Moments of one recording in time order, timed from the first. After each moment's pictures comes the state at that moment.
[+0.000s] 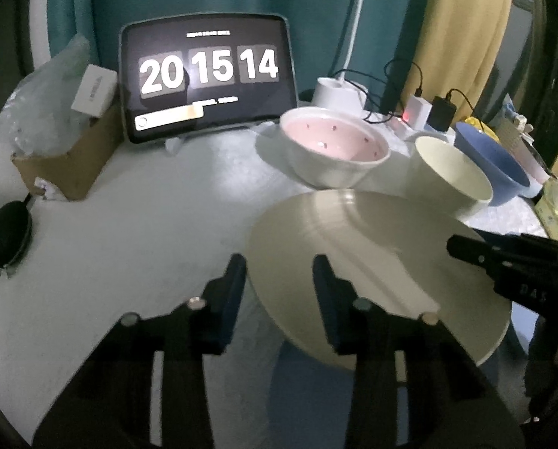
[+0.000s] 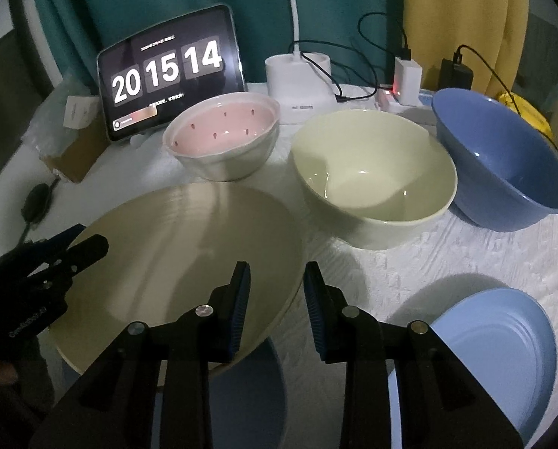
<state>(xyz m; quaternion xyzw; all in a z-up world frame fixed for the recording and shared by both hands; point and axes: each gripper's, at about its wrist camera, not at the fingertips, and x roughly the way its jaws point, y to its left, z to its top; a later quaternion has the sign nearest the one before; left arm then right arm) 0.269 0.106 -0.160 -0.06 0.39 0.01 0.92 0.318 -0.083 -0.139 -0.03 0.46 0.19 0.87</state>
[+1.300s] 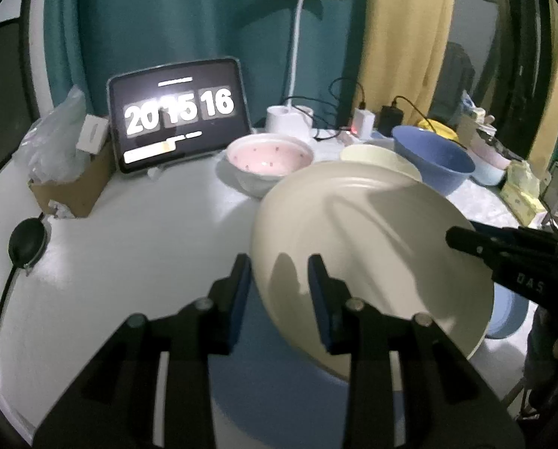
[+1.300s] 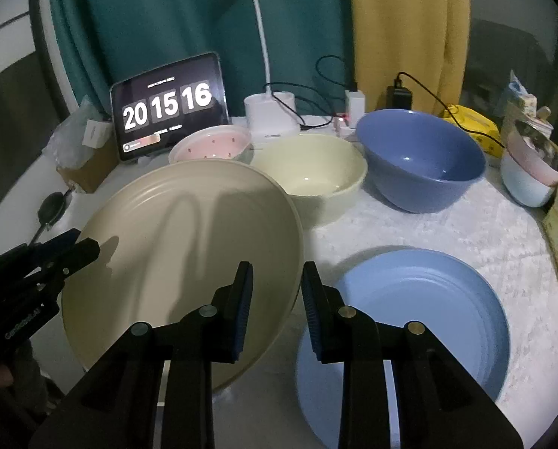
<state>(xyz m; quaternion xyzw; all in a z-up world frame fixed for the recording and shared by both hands) 0.205 0.043 -0.121 -0.02 0.35 -0.02 0.94 0.251 -0.147 -0.102 -0.02 0.40 0.17 0.90</state>
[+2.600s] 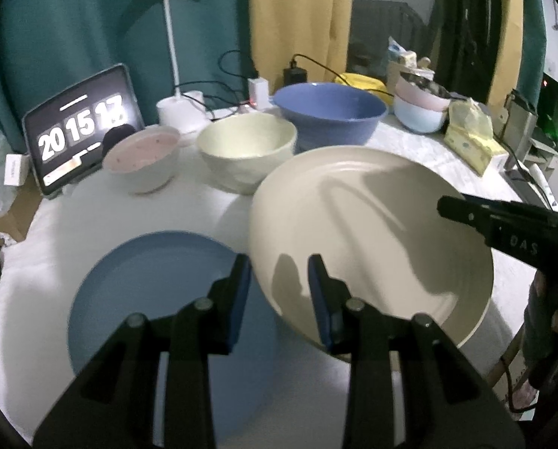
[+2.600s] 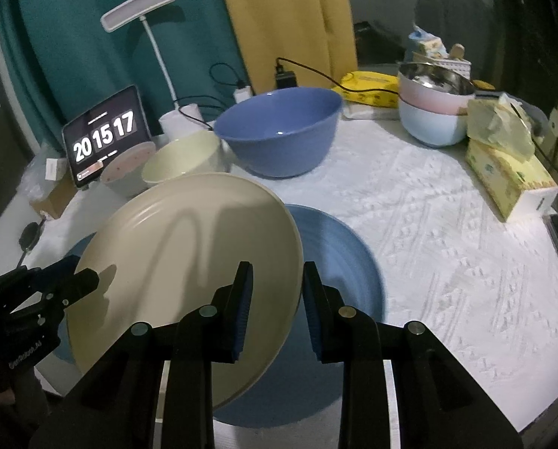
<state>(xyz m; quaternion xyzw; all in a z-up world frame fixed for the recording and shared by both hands) 0.207 -0.103 -0.138 0.04 0.38 -0.10 0.92 0.225 -0.295 -0.116 0.05 0.40 0.10 0.91</state>
